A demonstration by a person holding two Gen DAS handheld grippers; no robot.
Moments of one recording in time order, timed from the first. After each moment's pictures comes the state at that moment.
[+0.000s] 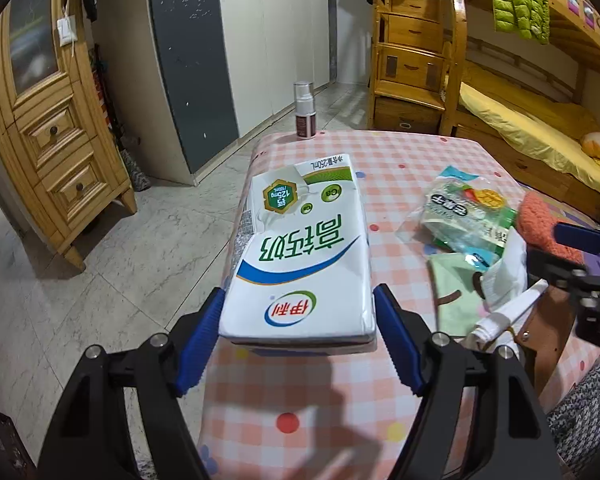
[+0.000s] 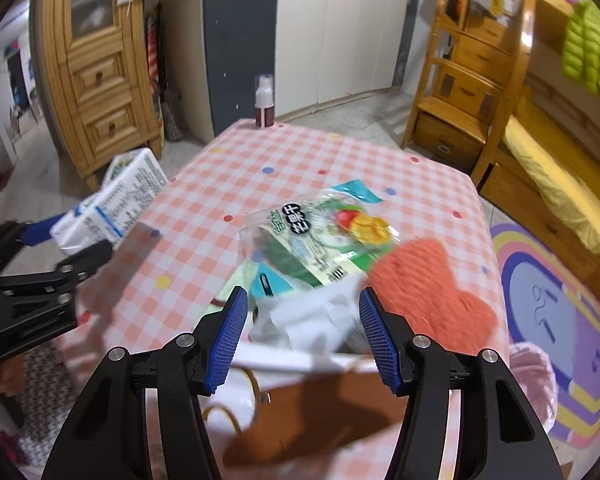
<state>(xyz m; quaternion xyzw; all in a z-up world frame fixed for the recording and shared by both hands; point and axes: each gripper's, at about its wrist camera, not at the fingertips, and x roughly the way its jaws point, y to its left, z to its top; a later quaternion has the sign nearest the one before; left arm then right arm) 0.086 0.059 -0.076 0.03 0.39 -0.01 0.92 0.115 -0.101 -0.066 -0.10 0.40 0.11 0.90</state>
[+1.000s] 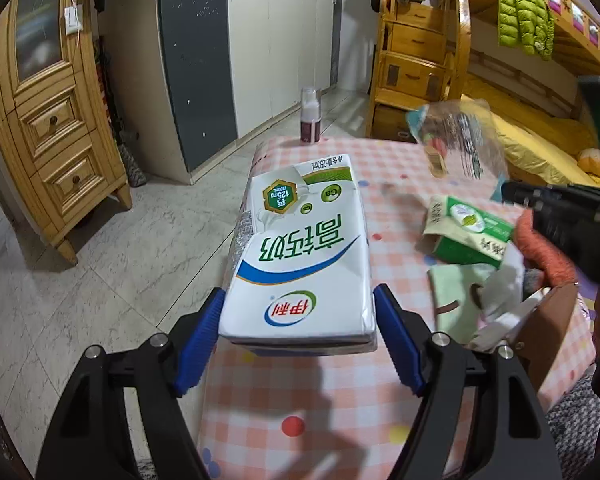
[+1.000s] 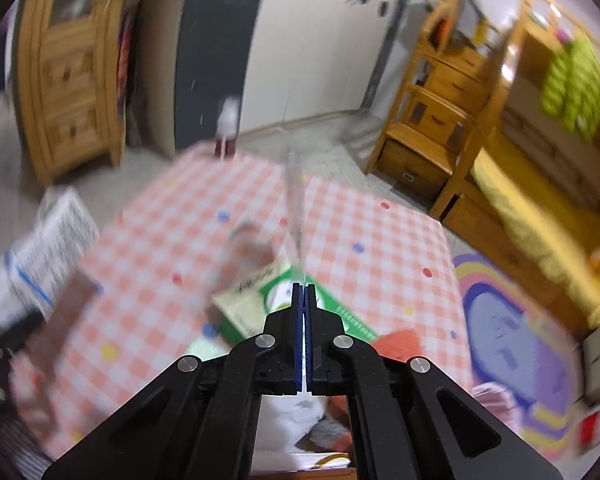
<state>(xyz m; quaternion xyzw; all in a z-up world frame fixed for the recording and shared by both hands) 0.081 0.065 -0.067 0.00 0.38 -0.02 0.93 0.162 -0.105 -0.038 -0.11 0.35 0.05 0.93</state>
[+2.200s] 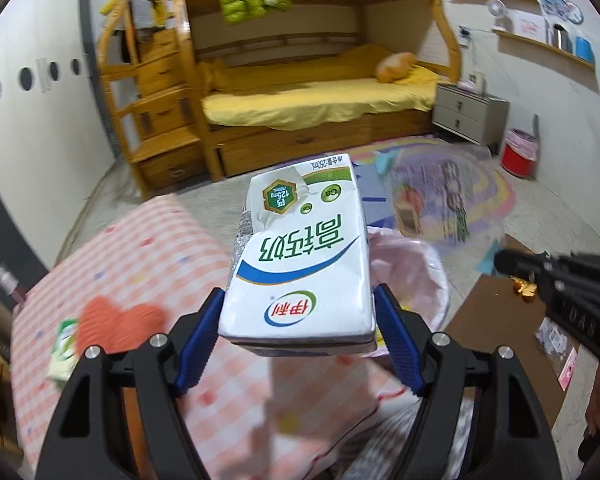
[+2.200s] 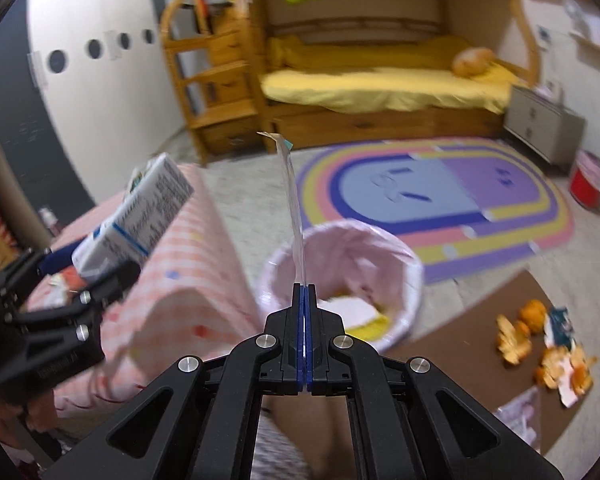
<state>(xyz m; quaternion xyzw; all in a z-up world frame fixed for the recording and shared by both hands) 0.032 -0.298 -0.066 0.18 0.31 -0.35 0.86 -0.059 -0.405 -0.067 0.16 0.35 -0.19 0.90</state>
